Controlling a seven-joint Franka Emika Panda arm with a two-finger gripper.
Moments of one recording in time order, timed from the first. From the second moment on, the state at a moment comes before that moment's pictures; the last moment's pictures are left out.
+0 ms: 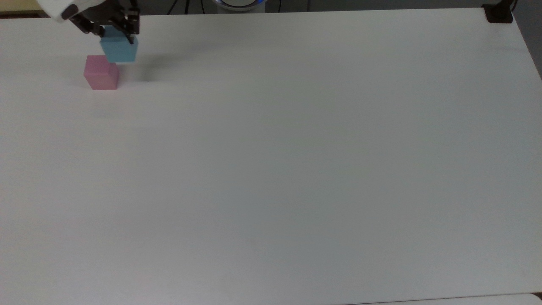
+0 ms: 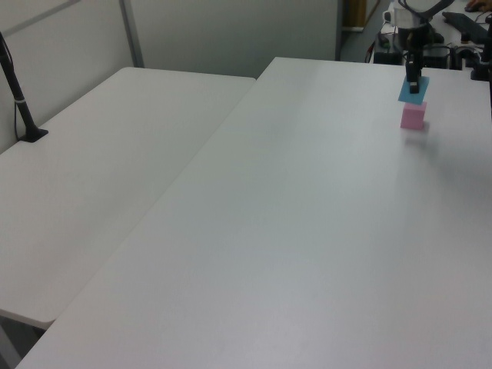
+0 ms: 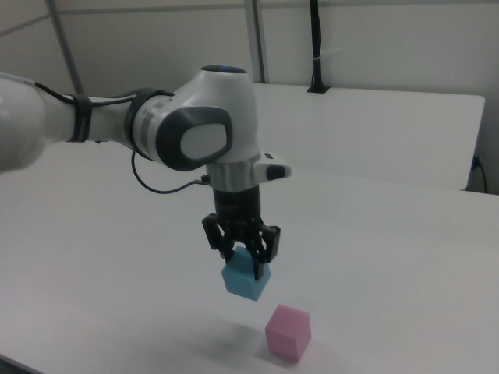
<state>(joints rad) -0.29 0.02 -0.12 -1.97 -0.12 1.86 -0.41</state>
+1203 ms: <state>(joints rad) -0.33 0.14 -0.21 -1.96 -0.13 2.02 -0.47</state>
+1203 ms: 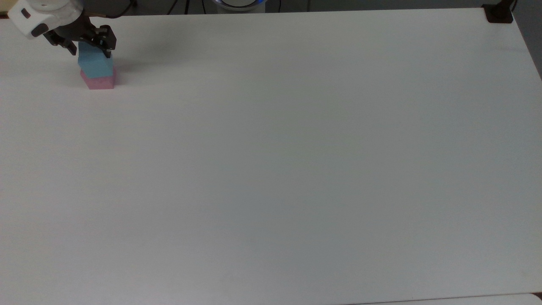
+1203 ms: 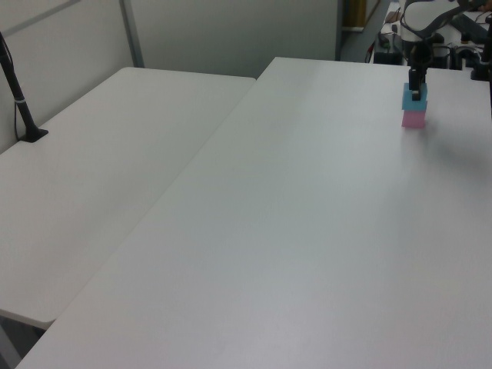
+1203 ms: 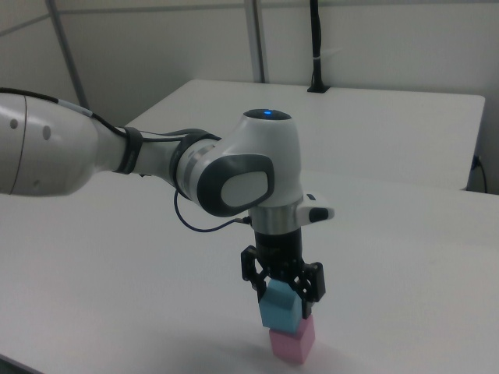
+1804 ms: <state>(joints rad) -0.35 0.12 -0.22 -1.91 -0.08 1.99 -0.43</state>
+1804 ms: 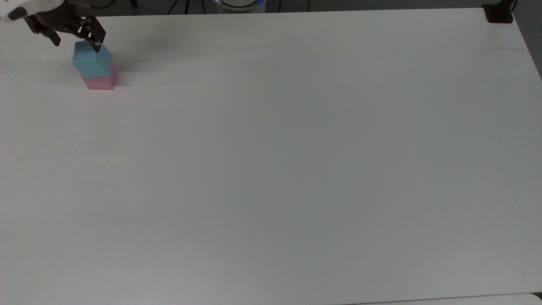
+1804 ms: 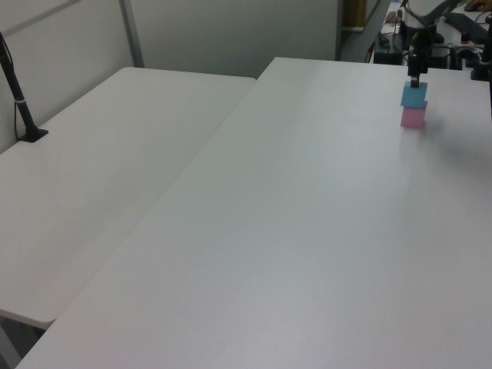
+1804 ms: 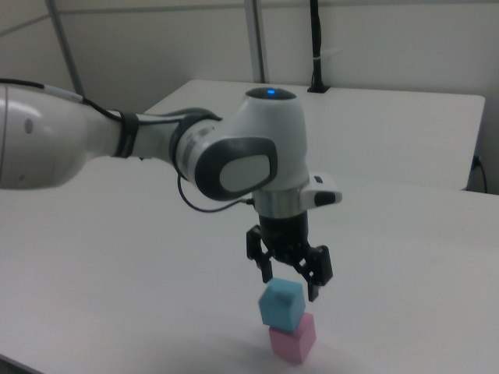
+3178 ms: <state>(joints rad) -0.17 -0.09 -0.21 -1.67 0.13 1.60 0.02</state>
